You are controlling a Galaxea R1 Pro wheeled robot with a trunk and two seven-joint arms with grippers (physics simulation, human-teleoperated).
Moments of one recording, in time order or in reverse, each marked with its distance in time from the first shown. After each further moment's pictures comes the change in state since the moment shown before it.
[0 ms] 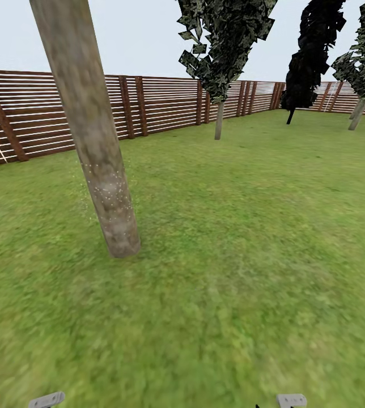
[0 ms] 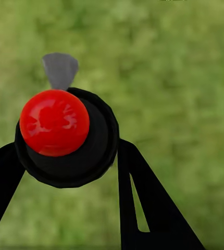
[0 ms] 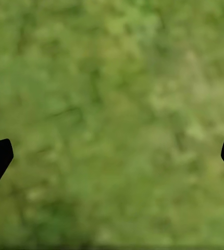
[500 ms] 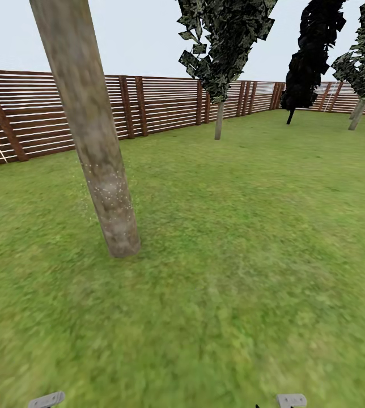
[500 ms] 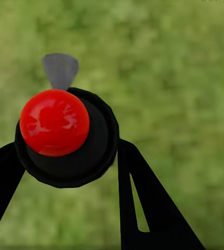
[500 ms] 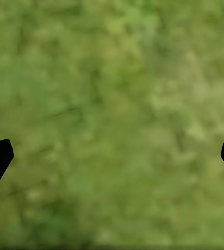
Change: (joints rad) left arm 0.000 0.000 0.001 0.000 0.007 0.001 0.000; right arm 0.000 0.000 0.000 0.000 0.000 0.000 0.000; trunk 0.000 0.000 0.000
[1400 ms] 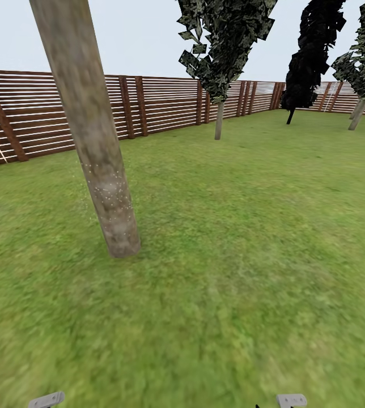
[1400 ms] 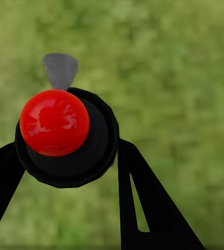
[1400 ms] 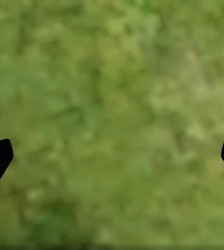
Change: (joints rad) left arm 0.000 0.000 0.000 0.000 0.000 0.000 0.000; right arm 0.000 0.000 0.000 0.000 0.000 0.000 0.000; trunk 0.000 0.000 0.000
